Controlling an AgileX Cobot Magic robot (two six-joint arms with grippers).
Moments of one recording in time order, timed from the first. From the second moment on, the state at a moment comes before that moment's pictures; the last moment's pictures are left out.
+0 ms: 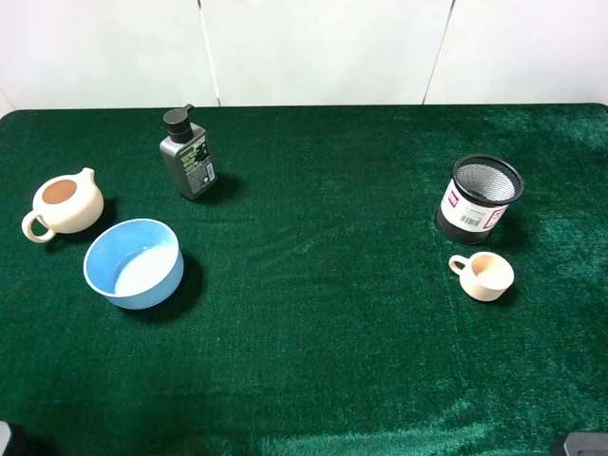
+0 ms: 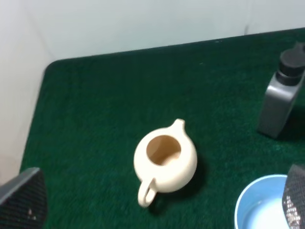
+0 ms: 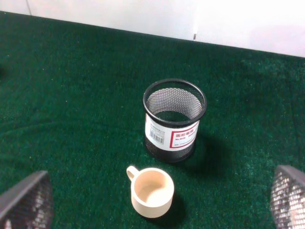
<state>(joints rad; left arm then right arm) 0.05 0.43 -0.52 -0.01 0.57 0.16 0.15 -0.01 -0.50 0.11 1.02 -0.11</state>
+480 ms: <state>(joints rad) -0.15 0.77 -0.52 0.02 0.30 0.21 0.15 -0.01 -0.50 0.11 1.02 -0.11</state>
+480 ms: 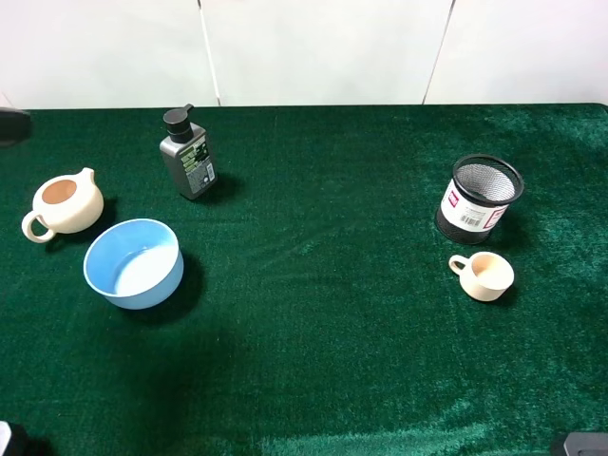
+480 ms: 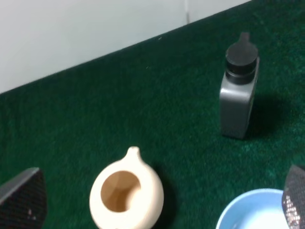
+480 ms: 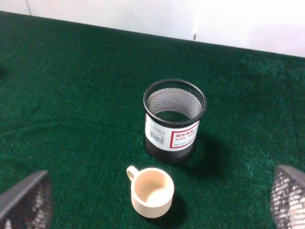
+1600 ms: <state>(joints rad) -0.25 1.58 -0.52 0.06 -0.43 0.21 0.15 -0.01 -0.50 0.11 1.02 -0.11</state>
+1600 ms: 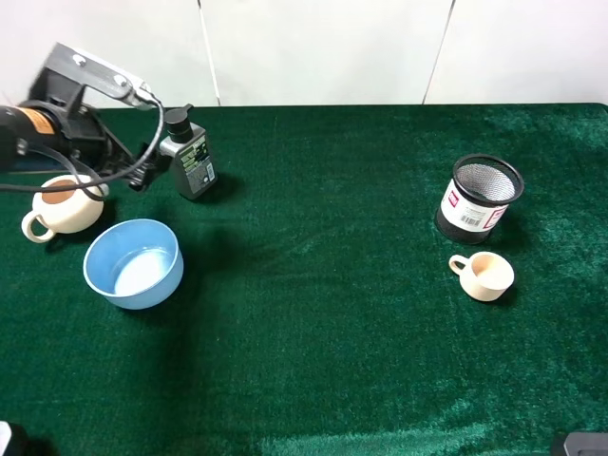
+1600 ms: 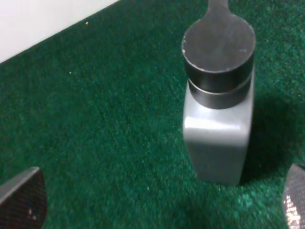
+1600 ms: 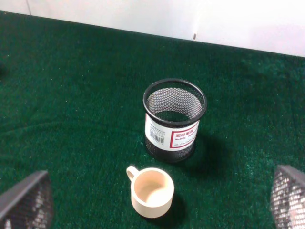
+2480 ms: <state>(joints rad) -0.25 1.94 -0.60 0.25 -0.84 0.15 0.15 -0.01 -0.50 0.11 1.02 -0.11</state>
